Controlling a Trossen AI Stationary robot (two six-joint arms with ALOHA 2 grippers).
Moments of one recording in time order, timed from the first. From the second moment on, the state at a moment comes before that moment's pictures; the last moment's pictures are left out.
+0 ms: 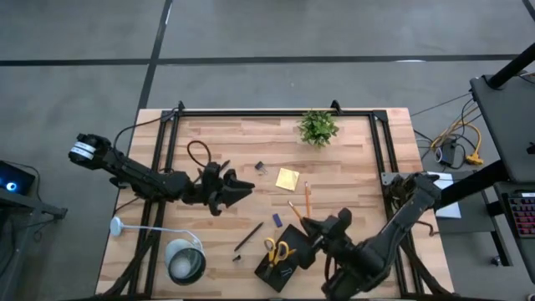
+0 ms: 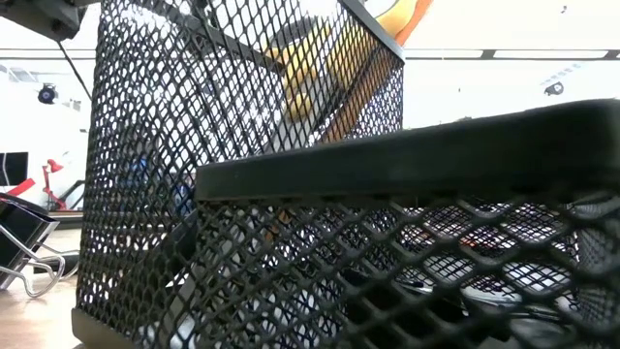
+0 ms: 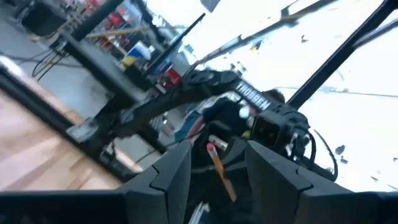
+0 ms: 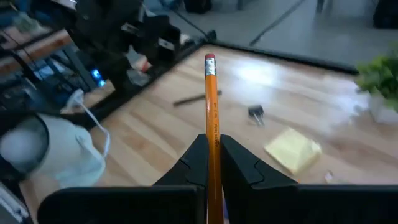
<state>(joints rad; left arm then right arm) -0.32 1.24 0.53 1.05 -0.33 -0.73 0.79 1.97 1.97 -1.47 1.16 1.74</state>
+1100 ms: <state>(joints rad) -0.31 1.51 0.80 1.07 -0.25 -0.68 0.68 1.96 2.02 -1.21 1.26 1.38</state>
